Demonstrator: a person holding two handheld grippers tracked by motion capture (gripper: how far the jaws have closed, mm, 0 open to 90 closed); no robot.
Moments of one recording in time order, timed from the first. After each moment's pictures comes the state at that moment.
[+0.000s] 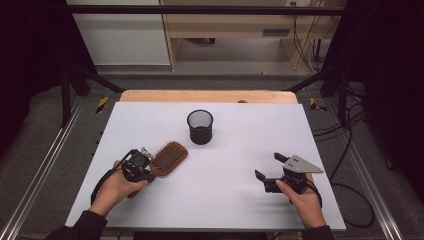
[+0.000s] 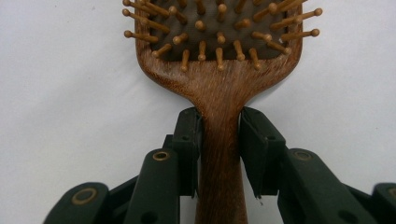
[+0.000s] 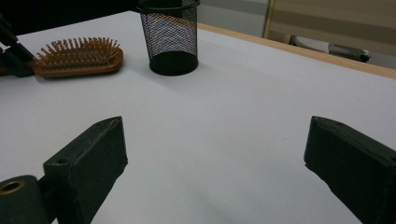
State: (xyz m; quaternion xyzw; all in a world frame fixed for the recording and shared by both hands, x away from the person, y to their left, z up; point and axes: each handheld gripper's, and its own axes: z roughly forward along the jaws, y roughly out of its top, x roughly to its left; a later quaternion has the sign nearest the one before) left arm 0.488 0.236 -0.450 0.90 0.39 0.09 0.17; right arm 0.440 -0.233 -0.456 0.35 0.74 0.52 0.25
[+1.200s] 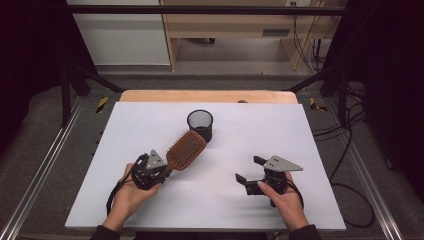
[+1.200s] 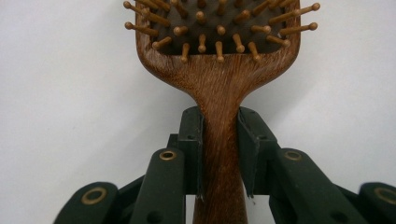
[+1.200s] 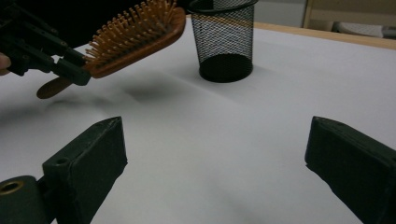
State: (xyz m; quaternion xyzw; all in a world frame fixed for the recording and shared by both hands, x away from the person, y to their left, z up) left arm 0.457 0.197 -0.442 0.87 0.32 0.20 0.32; right arm 0.441 -0.179 -0.458 0.35 0.74 0.55 0.17
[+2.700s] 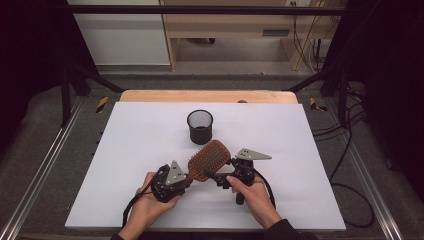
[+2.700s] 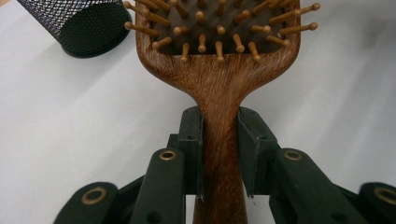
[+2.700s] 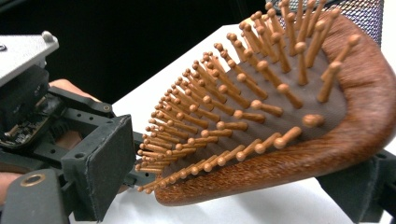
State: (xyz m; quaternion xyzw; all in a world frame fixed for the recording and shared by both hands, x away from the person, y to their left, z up) left arm 0.428 0.147 -0.445 0.88 0.27 0.19 0.36; right arm 0.466 -0.105 -0.461 0.37 0.70 0.61 0.02
